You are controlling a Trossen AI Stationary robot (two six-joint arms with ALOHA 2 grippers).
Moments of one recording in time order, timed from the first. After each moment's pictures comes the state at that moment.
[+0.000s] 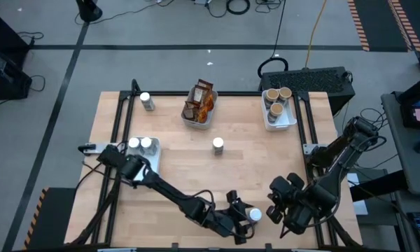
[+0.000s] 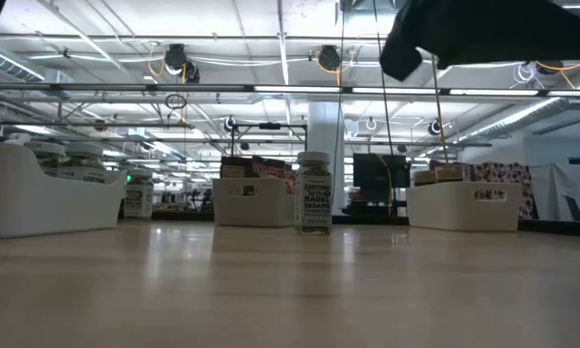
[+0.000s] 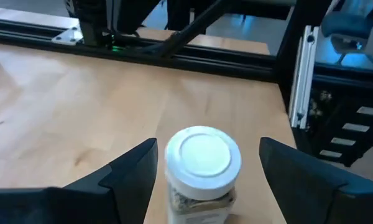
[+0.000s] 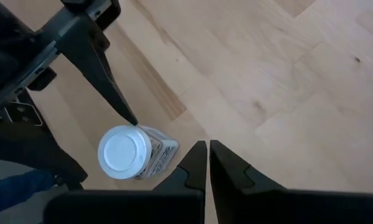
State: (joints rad) left arm -0.52 2.37 1.84 0.13 -0.56 -0.34; right arm 0.88 1.49 1.25 -1.11 0.47 1.58
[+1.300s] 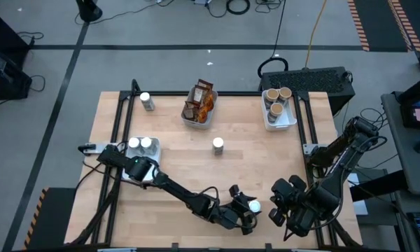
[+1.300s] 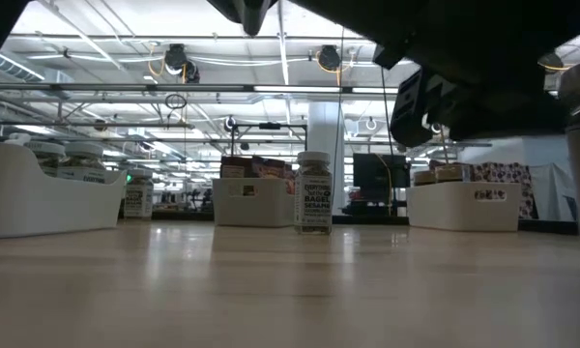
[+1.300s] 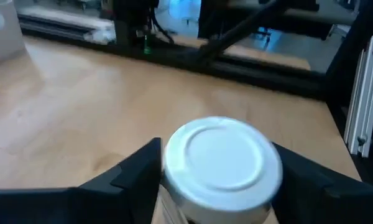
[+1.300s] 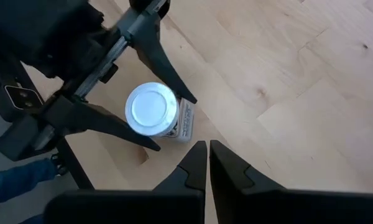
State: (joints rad) left arm -0.47 2.49 1.84 0.30 -0.63 -0.36; right arm 0.90 1.49 1.25 -1.11 0.44 1.60
